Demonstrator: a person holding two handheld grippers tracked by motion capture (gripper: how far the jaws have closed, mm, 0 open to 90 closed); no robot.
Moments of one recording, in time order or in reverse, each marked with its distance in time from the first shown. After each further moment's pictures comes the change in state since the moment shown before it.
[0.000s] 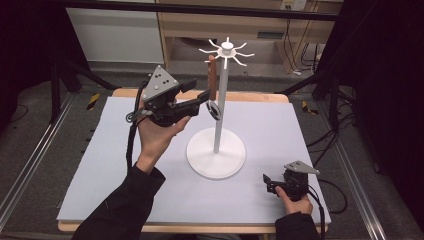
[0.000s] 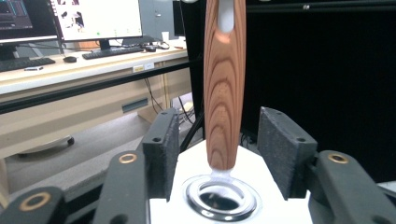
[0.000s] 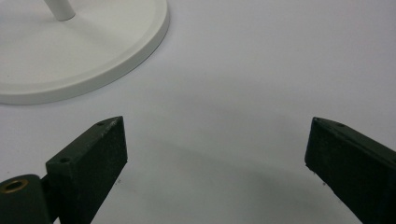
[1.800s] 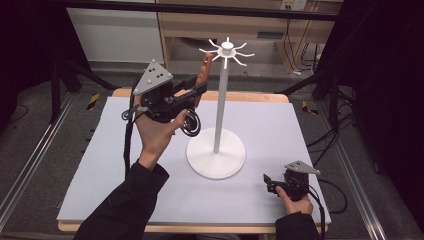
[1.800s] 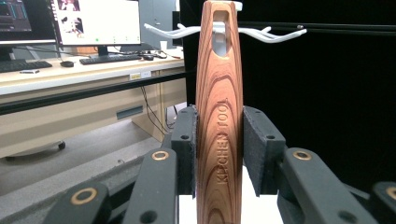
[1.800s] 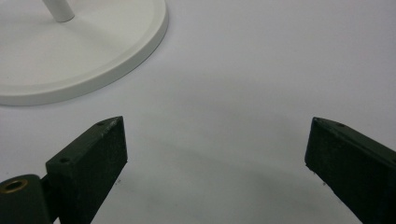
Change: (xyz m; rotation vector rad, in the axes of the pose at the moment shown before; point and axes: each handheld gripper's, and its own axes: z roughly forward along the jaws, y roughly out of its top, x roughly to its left) left arm -0.002 0.016 -0.005 -0.049 -0.015 -0.055; right arm -0.001 0.000 0.000 -0.006 -0.007 -0.004
